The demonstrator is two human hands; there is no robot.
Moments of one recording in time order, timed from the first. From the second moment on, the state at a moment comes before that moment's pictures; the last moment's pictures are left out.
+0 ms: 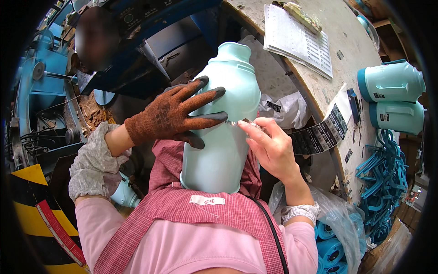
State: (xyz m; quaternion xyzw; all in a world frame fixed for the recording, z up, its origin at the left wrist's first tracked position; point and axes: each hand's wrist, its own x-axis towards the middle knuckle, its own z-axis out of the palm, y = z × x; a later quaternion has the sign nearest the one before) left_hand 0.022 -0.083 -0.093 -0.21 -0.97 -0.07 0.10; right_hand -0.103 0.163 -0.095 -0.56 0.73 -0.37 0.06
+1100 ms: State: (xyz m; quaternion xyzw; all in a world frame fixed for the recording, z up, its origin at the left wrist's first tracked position) left_hand 0.007 -0.001 -0.014 -0.30 -0.92 0.21 -0.11; right_hand -0.206 -0.017 -0.040 -0.48 0.70 0.02 0.52
